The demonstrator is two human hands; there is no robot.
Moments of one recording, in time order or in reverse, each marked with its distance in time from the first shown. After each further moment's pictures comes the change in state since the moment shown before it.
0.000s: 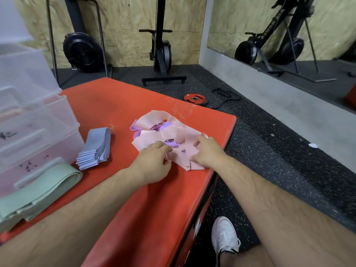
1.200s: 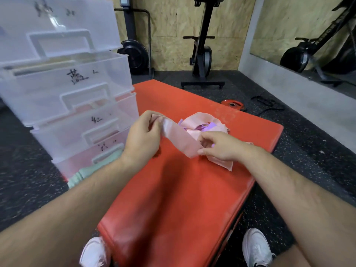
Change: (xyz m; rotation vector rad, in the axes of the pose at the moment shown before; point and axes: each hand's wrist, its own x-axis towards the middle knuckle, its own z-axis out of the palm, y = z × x) left_hand -0.084 -0.033 -0.112 -0.605 0.706 -0.226; right_hand -0.018 -0.094 -0.006 0.052 -0.239 -0.575
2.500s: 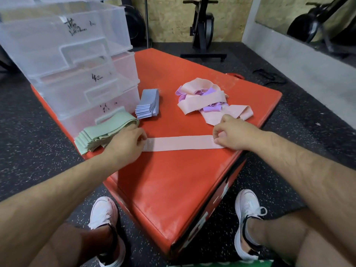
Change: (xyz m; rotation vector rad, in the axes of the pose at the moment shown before) left_hand -0.079 -0.090 -0.049 0.788 -0.419 0.114; right_hand -0.074 0.026 0.031 -0.415 -0.050 0.124
